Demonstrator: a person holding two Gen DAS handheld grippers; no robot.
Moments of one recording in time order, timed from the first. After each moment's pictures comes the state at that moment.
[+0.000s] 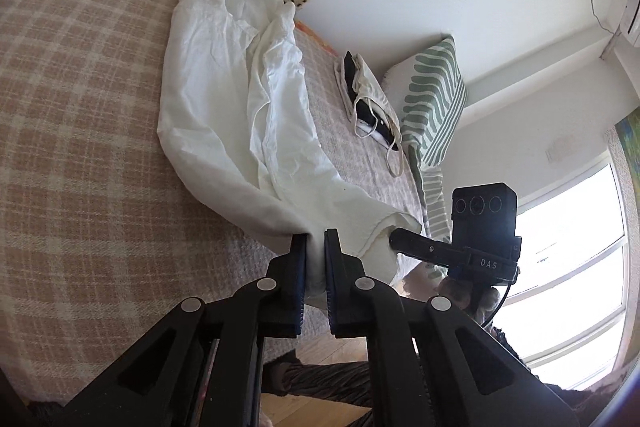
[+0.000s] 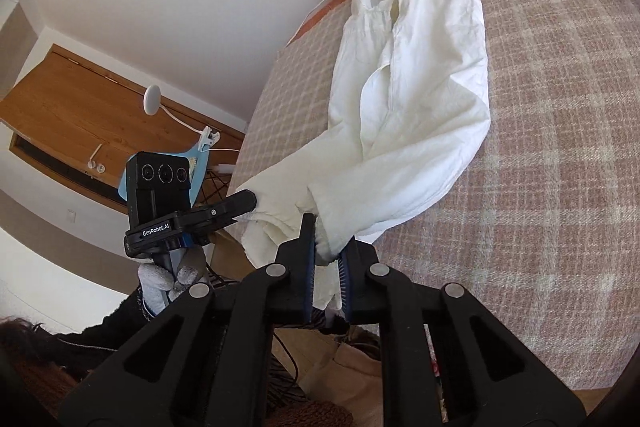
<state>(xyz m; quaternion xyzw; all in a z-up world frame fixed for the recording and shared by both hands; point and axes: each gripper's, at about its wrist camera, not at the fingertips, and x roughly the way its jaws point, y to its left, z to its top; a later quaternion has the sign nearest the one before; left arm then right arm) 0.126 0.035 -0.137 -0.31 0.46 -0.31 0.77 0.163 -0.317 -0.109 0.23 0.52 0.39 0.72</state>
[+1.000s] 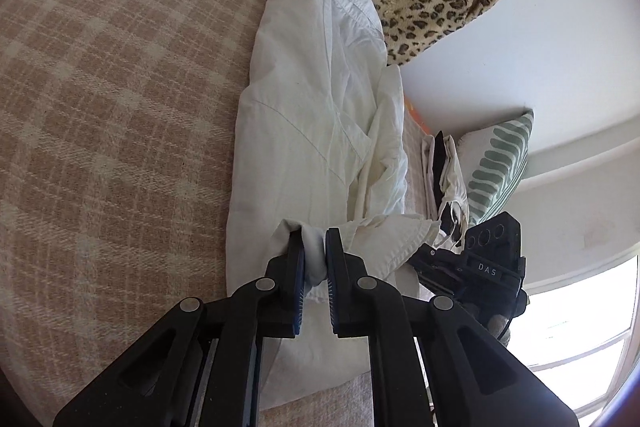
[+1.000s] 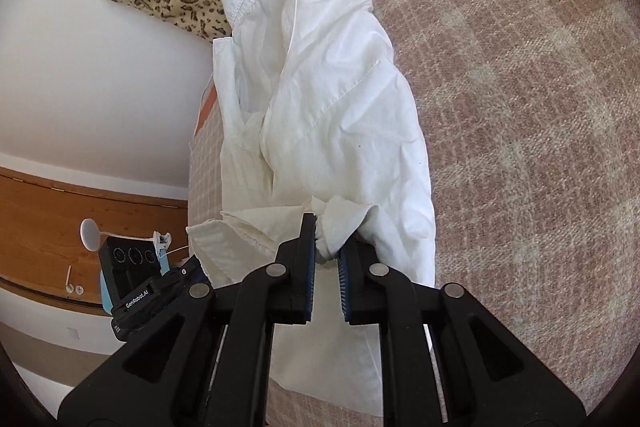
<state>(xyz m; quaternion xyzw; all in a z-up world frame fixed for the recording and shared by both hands) 0.302 0.067 -0.192 -0.36 0.50 -0.20 0.76 0.367 -0.289 -0.181 0.31 0.58 0.24 0.71</state>
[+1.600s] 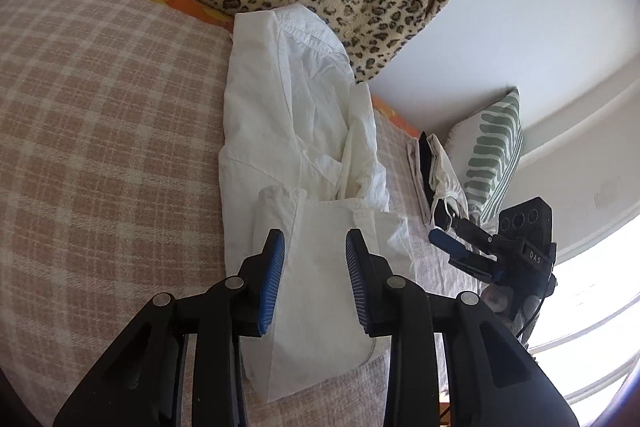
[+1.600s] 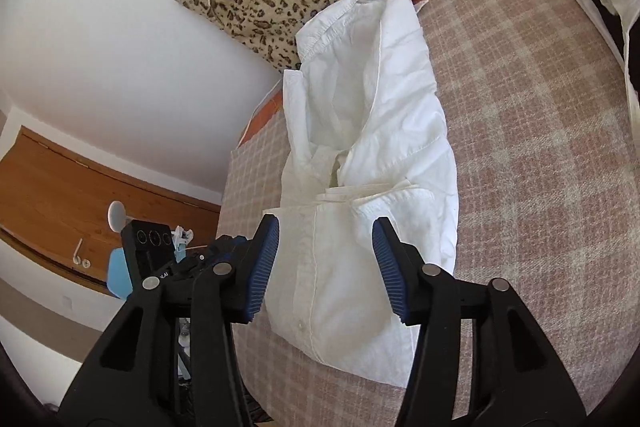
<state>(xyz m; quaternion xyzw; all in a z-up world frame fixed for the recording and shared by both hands) 0.289 0.067 -0.140 -0.27 0.46 -0.24 0.81 0.345 -0.301 -0.108 0.26 0.51 0.31 0.76</state>
